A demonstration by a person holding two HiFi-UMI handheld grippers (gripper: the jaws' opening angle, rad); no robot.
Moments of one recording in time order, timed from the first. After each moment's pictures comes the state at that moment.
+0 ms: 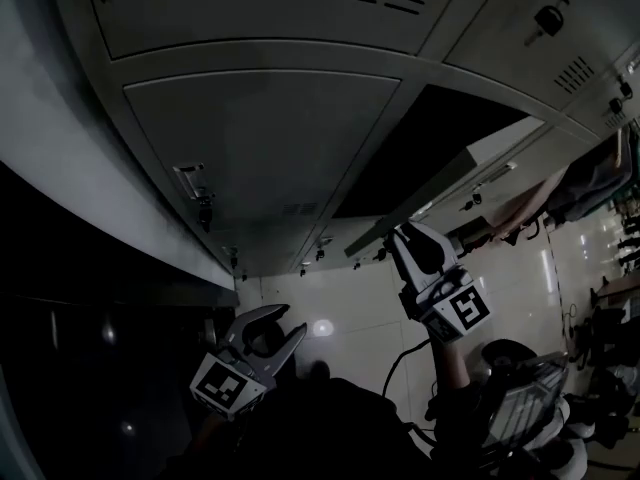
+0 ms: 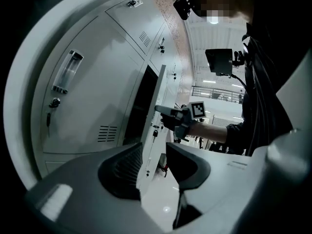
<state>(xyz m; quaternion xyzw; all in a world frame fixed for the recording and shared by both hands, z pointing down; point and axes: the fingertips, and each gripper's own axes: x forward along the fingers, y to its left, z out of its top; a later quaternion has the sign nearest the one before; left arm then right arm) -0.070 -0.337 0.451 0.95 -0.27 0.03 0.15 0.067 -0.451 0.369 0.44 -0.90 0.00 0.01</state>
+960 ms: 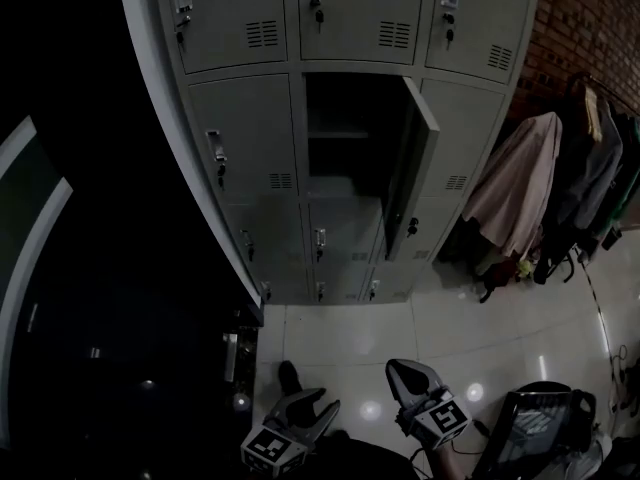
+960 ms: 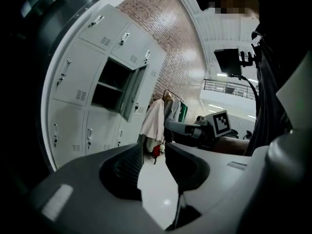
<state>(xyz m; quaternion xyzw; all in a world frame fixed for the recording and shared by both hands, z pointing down) 0.031 0.051 0.506 0.92 -0.34 0.07 0.19 0.128 -0.010 0.484 0.42 -0.90 0.09 0.01</state>
